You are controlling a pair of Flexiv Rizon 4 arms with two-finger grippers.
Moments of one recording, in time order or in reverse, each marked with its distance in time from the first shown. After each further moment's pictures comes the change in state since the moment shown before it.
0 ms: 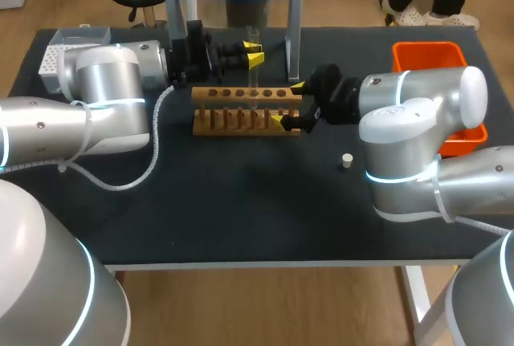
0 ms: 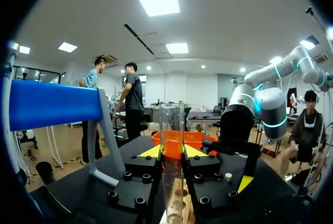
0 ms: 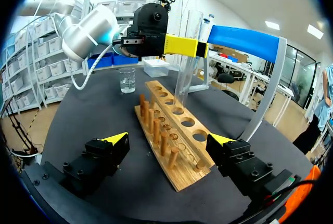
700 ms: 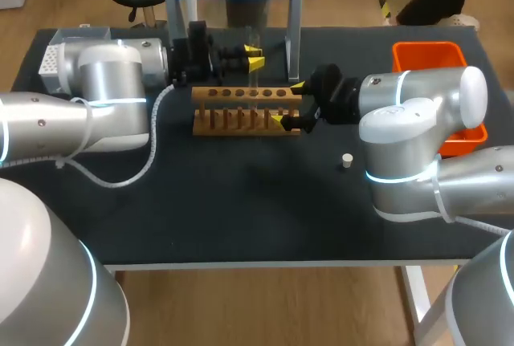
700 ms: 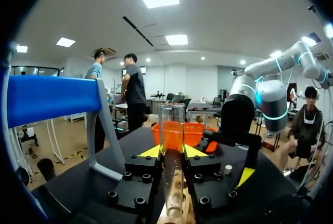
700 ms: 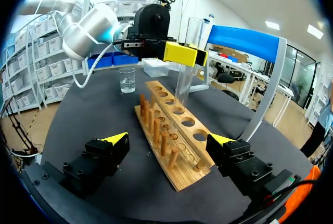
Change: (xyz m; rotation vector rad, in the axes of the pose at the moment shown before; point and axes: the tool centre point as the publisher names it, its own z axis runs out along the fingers) left arm 0.000 0.011 0.000 -0.066 0.003 0.002; right arm 0.000 0.000 0.000 0.000 0.000 0.000
